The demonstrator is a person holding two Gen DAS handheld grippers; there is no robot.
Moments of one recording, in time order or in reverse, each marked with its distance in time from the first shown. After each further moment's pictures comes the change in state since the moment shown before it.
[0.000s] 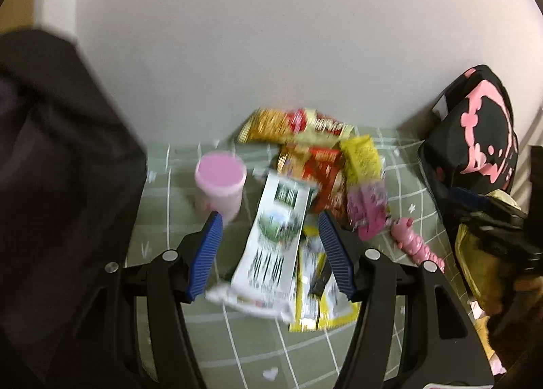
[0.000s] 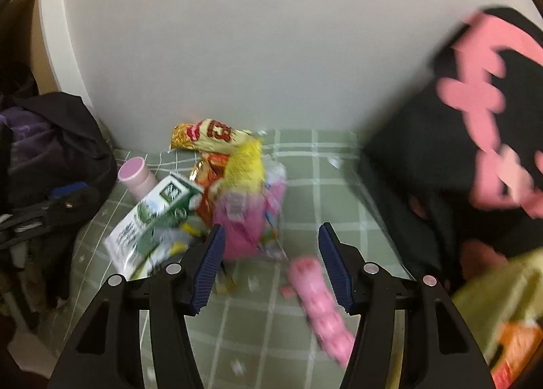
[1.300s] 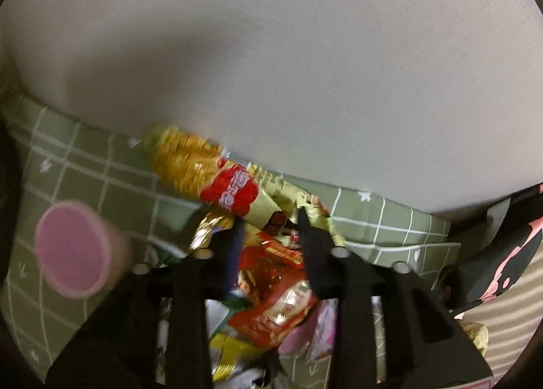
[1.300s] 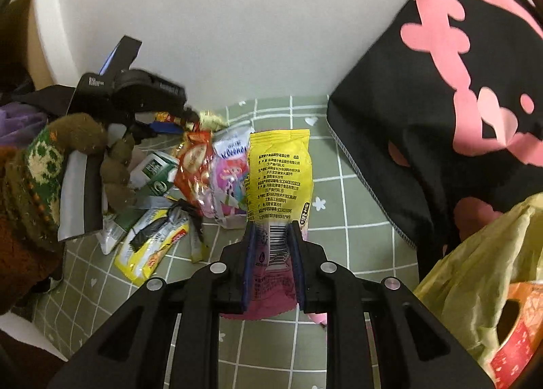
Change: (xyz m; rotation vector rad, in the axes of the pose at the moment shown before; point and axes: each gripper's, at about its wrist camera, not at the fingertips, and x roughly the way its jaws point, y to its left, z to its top) left arm 0.146 -0.033 0.068 -0.424 0.180 0.025; right arm -0.028 -0.037 -0.042 0.049 0.015 0.000
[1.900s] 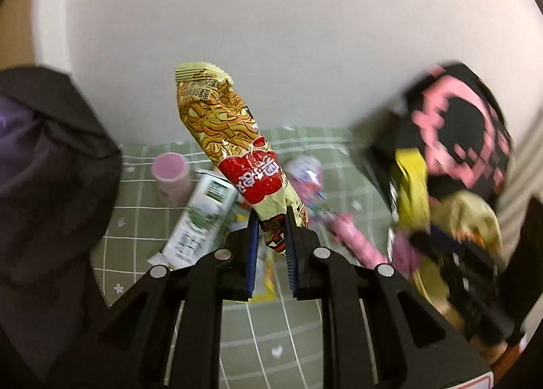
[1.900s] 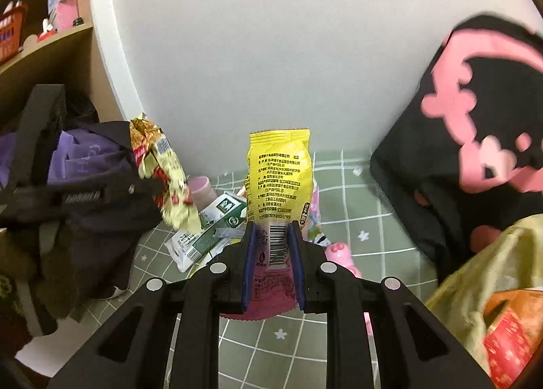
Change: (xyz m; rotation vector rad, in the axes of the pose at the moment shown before) left arm -0.184 -0.031 -0.128 0.418 -0.129 0.005; right arm -0.072 0.021 0.001 -0.012 -0.172 0.164
